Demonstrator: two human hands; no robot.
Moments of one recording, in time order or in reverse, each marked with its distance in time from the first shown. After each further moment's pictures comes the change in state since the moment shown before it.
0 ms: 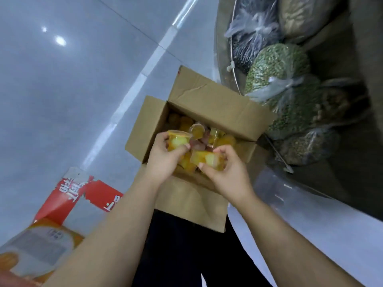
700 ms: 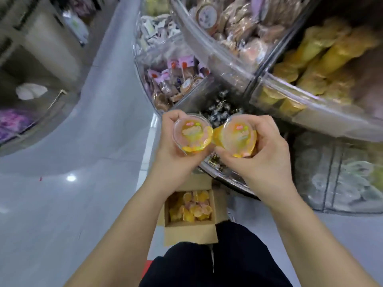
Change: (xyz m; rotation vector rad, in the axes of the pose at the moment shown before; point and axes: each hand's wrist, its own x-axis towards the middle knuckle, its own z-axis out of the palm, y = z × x) left_hand -0.364 0.426 0.050 0.248 -0.563 1.016; right_hand -0.300 -0.291 -0.343 0.383 0.645 -0.578
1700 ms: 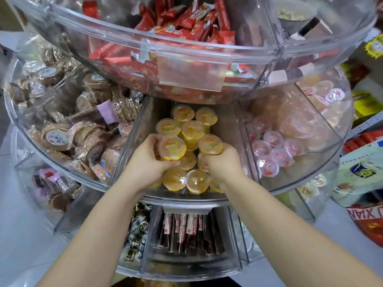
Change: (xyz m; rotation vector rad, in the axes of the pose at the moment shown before) left_hand 0.191 0.031 0.178 0.253 -0.297 -0.186; right_hand 0.137 0.086 -0.178 0.154 0.367 0.651
